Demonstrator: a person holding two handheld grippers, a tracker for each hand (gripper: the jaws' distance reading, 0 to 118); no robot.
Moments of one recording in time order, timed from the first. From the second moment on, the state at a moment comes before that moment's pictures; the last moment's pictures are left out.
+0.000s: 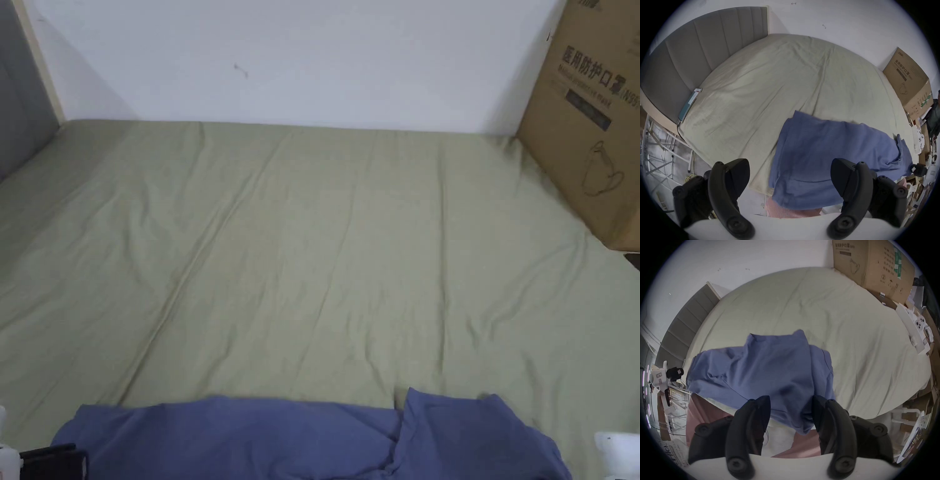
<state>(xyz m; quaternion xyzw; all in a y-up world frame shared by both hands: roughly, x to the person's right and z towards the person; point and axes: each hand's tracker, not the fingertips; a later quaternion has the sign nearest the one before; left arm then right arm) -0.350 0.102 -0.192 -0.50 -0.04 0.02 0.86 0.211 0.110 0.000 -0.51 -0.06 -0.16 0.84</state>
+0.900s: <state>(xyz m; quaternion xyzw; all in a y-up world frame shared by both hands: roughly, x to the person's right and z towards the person) -0.418 0.047 -0.192 -0.50 -0.10 0.30 0.81 0.064 0.099 -0.111 -0.47 0.08 -0.09 0.88</state>
